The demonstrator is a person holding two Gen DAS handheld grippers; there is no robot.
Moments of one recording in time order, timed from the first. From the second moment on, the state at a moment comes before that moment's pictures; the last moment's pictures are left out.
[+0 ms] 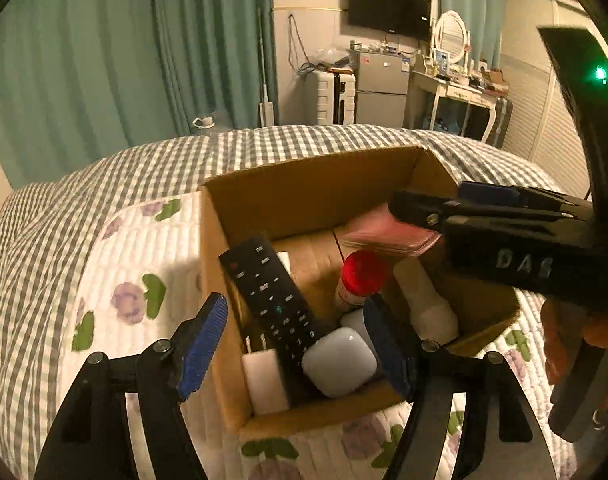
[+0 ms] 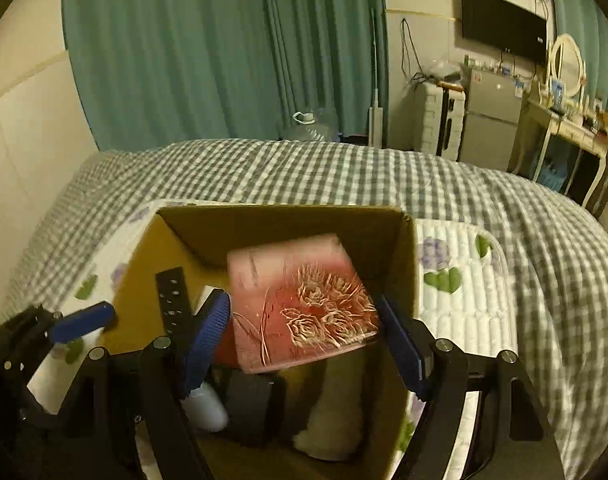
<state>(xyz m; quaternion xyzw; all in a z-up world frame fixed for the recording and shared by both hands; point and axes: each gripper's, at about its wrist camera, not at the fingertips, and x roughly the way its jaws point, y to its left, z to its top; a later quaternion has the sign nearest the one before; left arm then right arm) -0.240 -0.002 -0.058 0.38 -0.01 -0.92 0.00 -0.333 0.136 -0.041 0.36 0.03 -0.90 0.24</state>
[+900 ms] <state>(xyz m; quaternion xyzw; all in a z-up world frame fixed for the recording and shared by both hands) -0.054 -0.015 0.112 0.16 -0.01 -0.99 0.03 -0.098 0.206 0.154 0.13 0.08 -0.97 0.17</state>
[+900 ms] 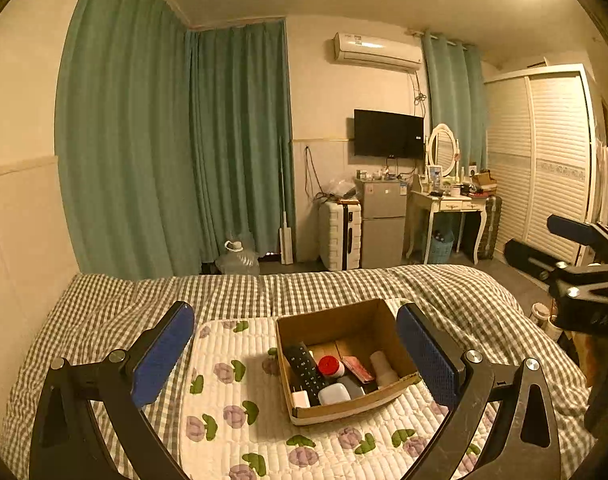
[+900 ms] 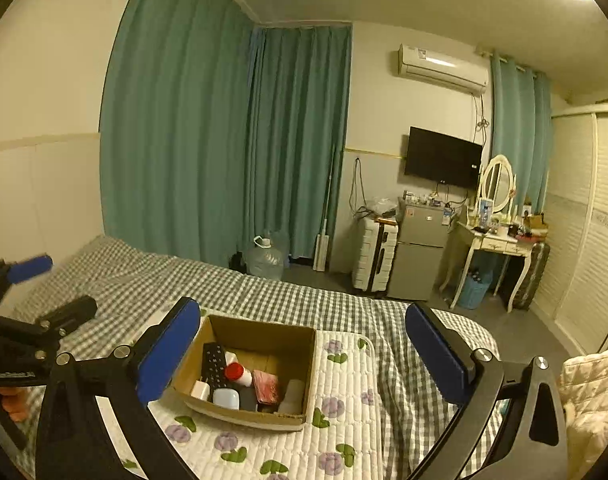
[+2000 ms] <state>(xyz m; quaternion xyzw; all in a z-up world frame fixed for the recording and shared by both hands) -0.081 -0.020 -0.015 0.22 0.00 -0.98 0.04 -0.131 0.197 -0.002 0.19 0.05 -0.96 0.19</state>
